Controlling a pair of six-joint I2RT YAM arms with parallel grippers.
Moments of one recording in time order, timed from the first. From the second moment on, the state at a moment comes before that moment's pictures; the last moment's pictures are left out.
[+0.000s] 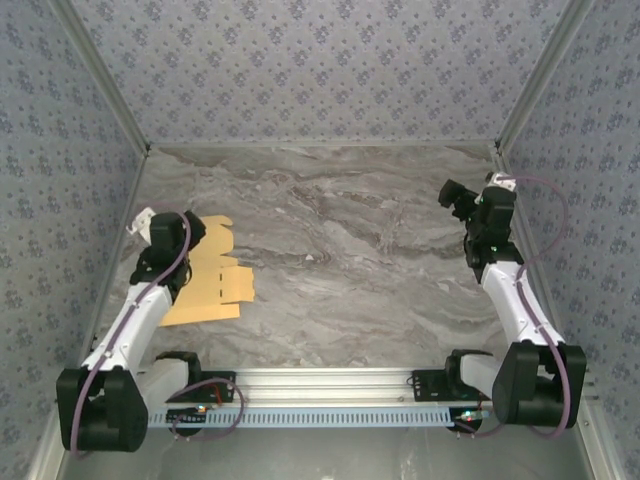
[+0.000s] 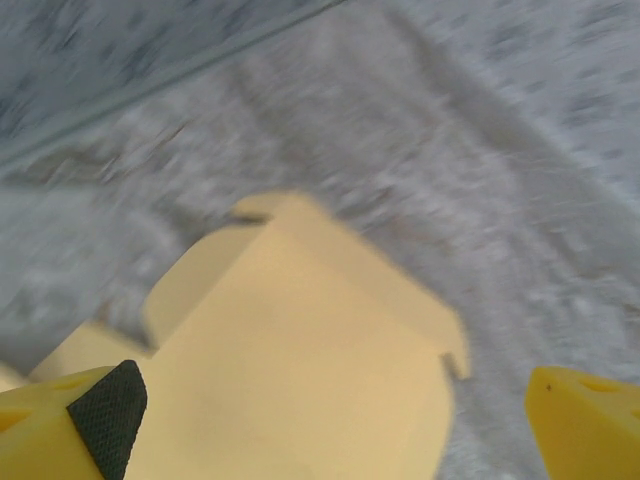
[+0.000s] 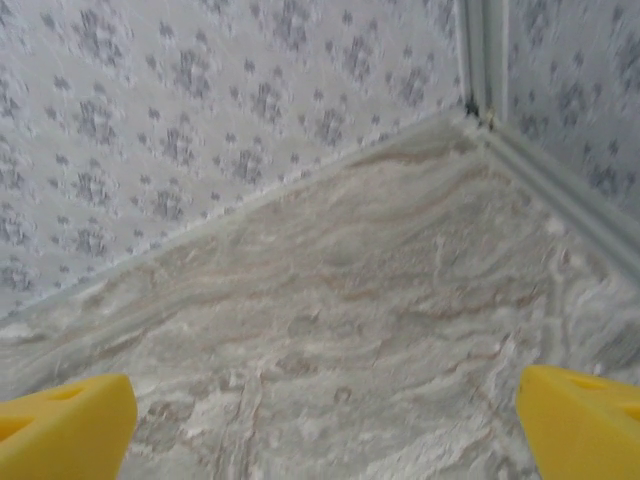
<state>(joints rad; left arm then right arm) -0.06 1.04 0.62 -0.26 -0.39 -0.75 -0.05 1.16 0.76 0.00 0.07 0.38</state>
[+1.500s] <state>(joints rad) -0.54 1.50 1.01 -0.20 0.31 -0.91 0.12 1.48 0.96 -0.46 -0.19 0.47</state>
